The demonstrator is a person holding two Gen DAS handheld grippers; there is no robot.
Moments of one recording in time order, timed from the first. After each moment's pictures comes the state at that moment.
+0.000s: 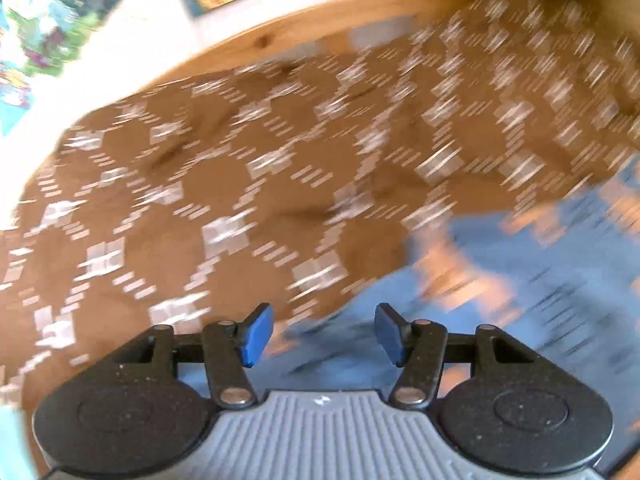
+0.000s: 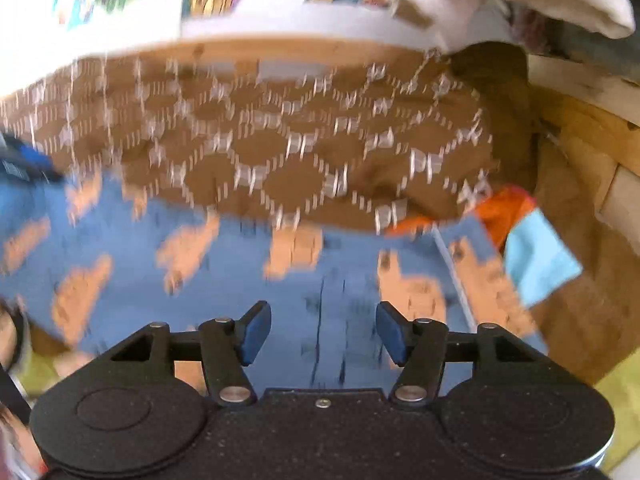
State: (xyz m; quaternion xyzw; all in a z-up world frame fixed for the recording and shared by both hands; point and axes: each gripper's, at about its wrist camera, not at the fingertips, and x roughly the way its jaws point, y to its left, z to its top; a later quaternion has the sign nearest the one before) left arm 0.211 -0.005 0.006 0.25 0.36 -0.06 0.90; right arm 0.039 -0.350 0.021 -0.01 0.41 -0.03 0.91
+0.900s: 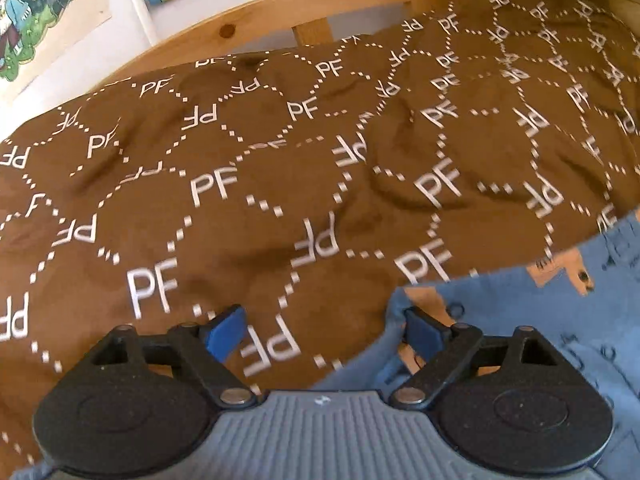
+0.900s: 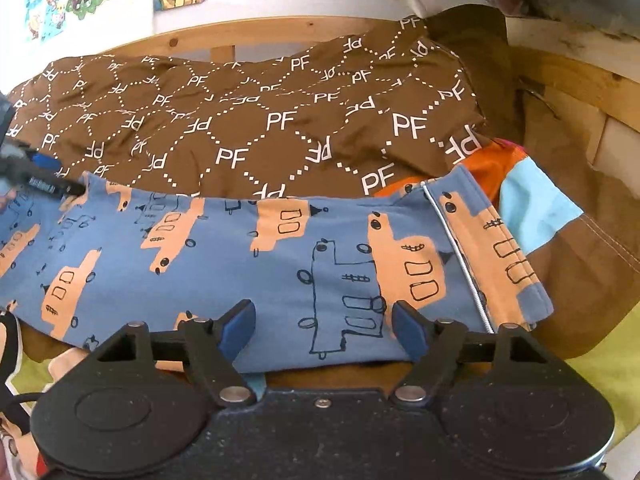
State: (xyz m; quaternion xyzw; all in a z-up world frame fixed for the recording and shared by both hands) left arm 0.275 -0.038 -0.019 0.22 0.36 -0.12 0.90; right arm 0.038 -0.356 0.013 0.03 0.42 -0.05 0.91
